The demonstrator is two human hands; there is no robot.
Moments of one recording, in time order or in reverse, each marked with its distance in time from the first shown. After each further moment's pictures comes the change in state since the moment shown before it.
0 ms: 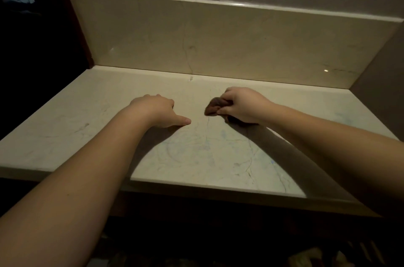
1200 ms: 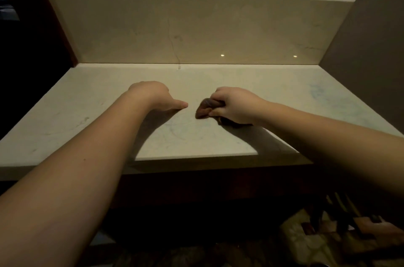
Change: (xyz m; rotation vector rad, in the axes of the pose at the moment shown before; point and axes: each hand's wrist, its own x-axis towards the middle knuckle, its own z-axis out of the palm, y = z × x) left_hand 0.001 -0.006 0.002 -0.003 0.040 0.064; right_hand -0.062 -0.059 0.001 0.050 -0.061 0.080
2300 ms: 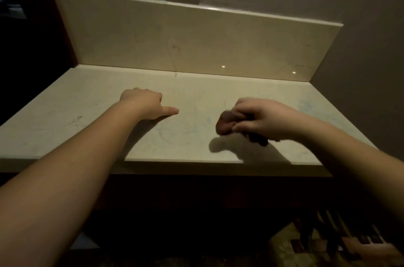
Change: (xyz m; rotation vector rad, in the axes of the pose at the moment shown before) left_hand -0.018 0.003 0.003 0.098 0.096 0.023; right_hand -0.080 0.016 -0.056 0.161 -0.131 -0.024
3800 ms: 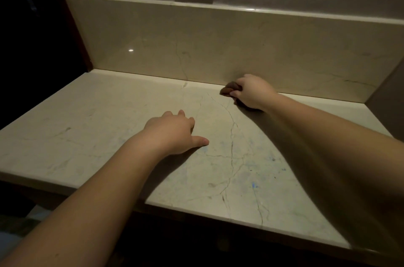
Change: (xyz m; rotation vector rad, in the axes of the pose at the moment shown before) left_hand 0.009 0.087 -0.012 -0.058 -0.152 -0.034; right_hand 0.215 0.133 -0.015 -0.264 0.287 0.078
